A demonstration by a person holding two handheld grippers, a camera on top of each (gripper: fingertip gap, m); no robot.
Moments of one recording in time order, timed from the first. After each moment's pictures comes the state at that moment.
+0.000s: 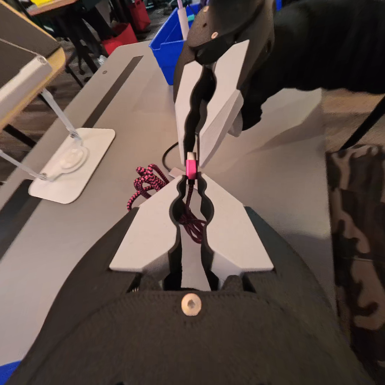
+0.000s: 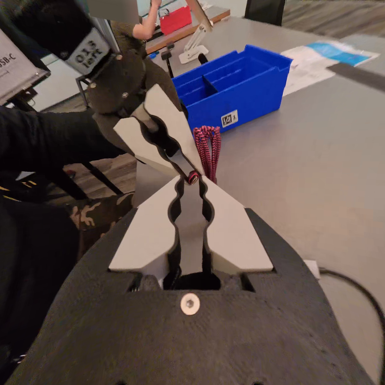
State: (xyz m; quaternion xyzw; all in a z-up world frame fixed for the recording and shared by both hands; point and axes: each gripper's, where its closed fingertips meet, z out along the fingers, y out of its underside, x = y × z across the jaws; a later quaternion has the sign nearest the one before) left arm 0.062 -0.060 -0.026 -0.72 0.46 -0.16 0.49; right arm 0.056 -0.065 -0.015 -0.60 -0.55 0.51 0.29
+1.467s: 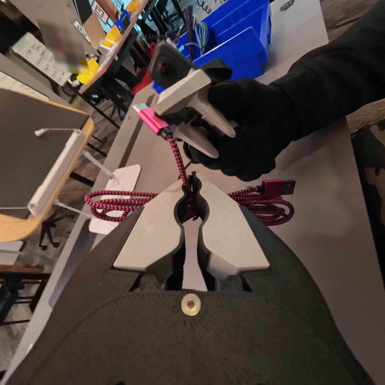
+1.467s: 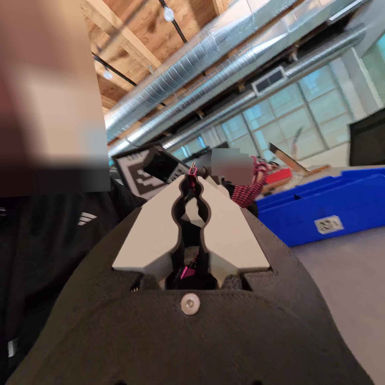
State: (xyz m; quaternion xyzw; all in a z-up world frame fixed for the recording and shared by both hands) left arm 0.091 -0.074 -0.014 -0.64 0.54 -0.05 0.55; right arm 0.087 -0.092 0.055 -0.33 -0.33 0.84 0.27
